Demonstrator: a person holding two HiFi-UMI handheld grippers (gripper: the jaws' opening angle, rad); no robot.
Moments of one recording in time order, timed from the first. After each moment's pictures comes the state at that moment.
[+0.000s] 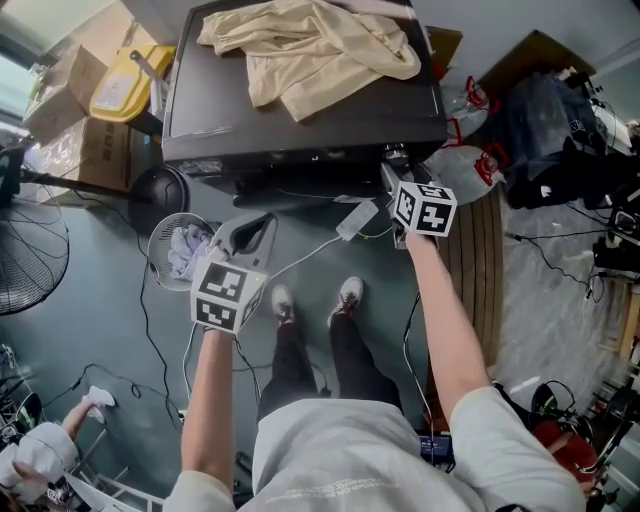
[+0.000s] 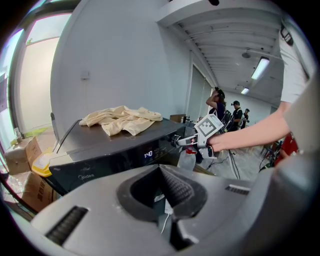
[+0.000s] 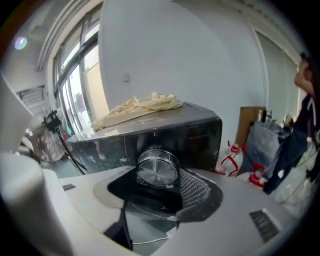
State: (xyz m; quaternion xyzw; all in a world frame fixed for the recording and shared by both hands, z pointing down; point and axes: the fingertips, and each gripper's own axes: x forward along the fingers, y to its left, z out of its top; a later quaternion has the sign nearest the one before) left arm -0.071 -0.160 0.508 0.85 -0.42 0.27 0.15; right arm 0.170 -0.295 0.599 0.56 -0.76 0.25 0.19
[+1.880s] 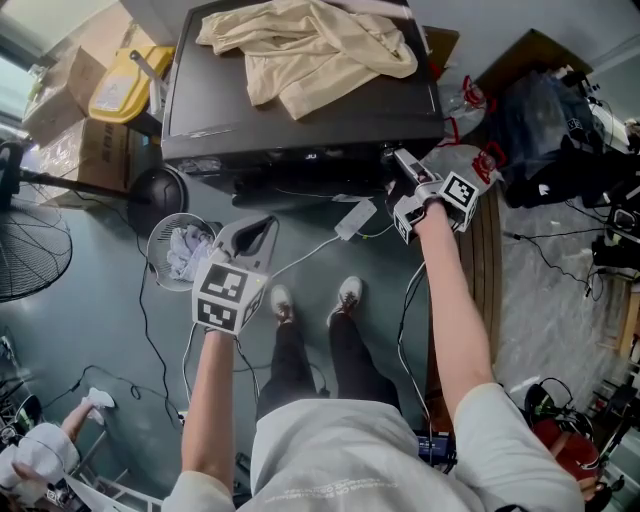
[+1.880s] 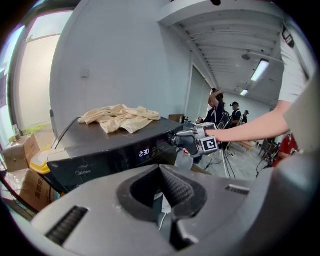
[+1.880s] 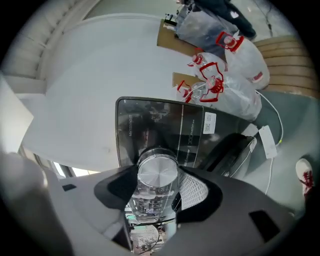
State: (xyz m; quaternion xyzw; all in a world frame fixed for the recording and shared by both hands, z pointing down) left arm -0.066 -0.149 0.510 0.86 -0.41 0.27 0.16; right arm 0.182 -0.293 0.611 0.41 -0.57 0.67 -0.24
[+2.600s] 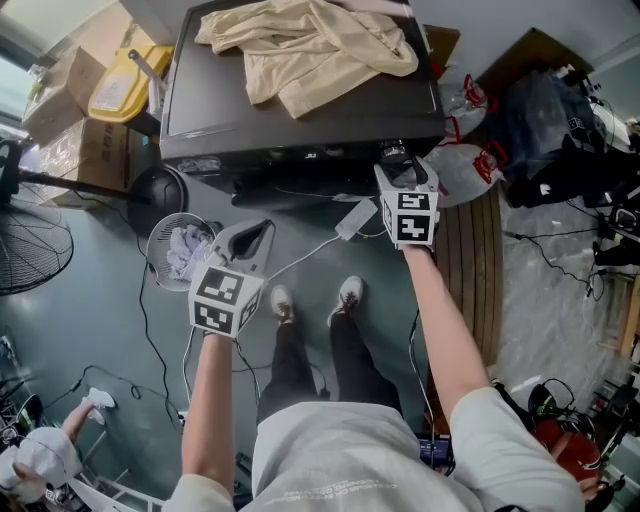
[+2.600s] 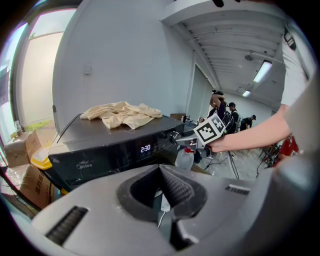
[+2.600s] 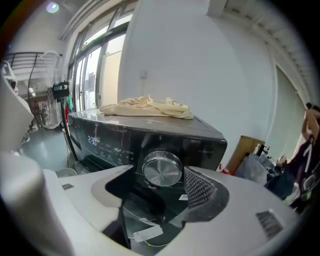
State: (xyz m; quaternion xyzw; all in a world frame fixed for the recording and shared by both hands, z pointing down) left arm -0.073 -0.144 0.519 0.85 -0.42 0.27 0.18; right arm 0.162 -0.285 0.592 0.57 -0.77 0.12 0.27
